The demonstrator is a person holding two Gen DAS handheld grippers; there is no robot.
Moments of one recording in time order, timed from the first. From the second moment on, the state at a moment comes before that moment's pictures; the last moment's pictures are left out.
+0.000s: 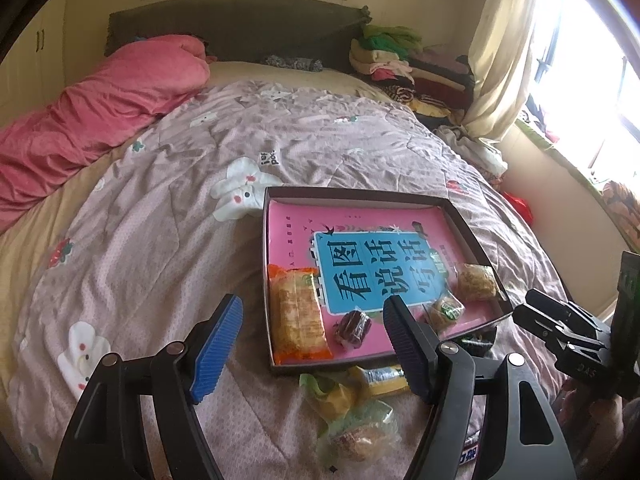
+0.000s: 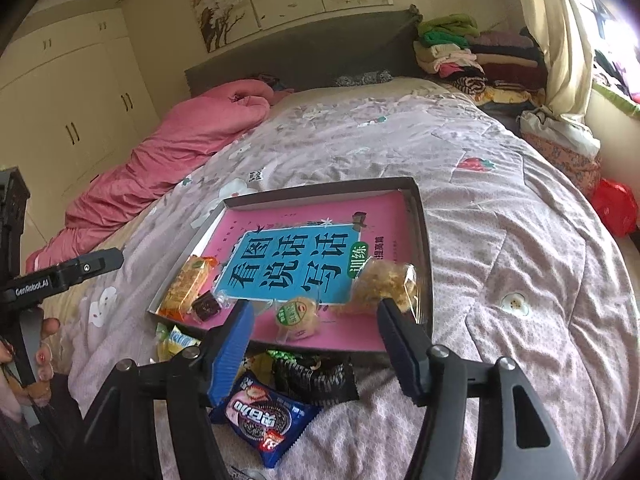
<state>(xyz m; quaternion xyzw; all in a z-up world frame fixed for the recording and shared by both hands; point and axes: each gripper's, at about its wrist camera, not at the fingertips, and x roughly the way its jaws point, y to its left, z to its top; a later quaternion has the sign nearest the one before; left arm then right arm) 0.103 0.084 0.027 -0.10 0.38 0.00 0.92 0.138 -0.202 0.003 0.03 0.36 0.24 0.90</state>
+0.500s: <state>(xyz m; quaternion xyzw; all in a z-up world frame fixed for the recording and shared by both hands) 0.084 0.070 0.011 -0.08 0.41 -0.01 0.91 0.114 -0.194 0.000 0.02 0.37 0.27 0.89</state>
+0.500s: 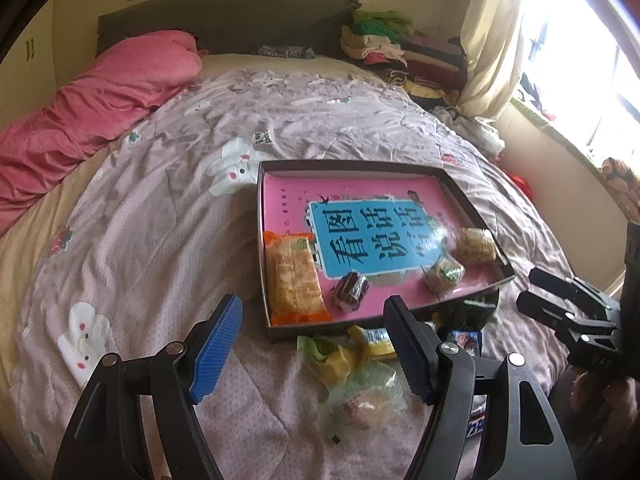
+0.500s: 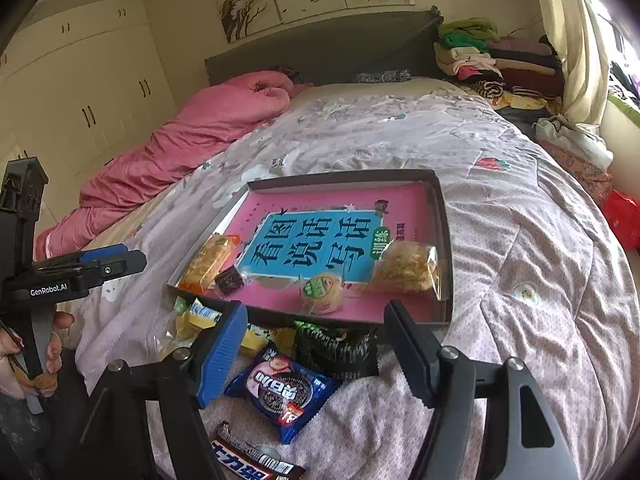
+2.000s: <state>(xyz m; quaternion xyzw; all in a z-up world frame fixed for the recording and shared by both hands) 0.057 0.015 -0.047 0.04 0.48 -0.09 0.87 0.064 -0.174 -0.033 -0.06 0.42 0.34 0.84</state>
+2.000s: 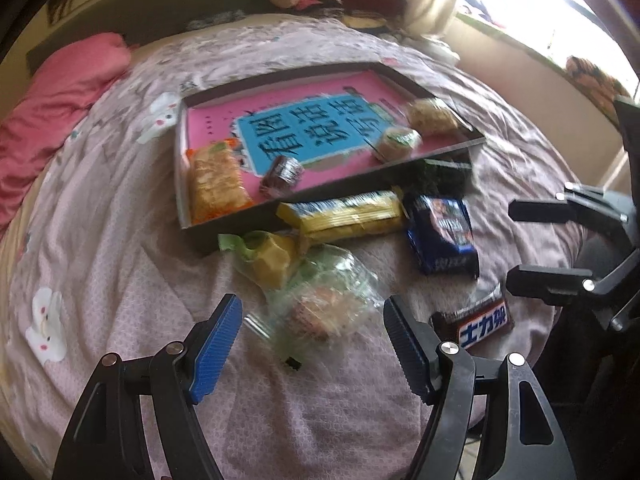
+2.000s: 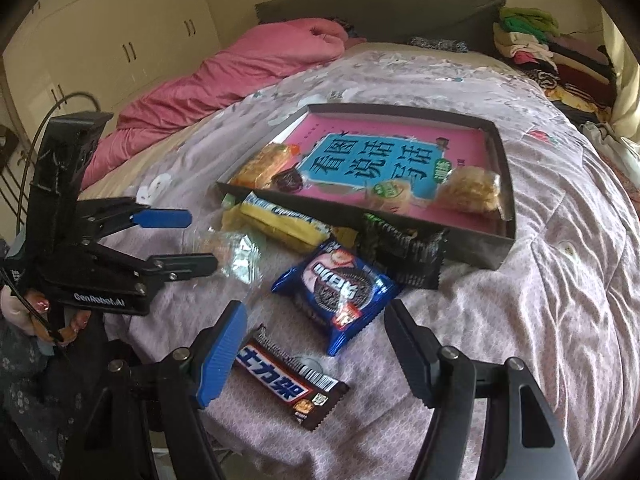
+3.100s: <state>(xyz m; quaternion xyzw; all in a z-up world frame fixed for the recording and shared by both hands) 0.060 0.020 -0.055 -0.02 0.50 -0.19 0.84 0.037 -0.132 -0.078 -0.19 0.45 0.43 0.76</state>
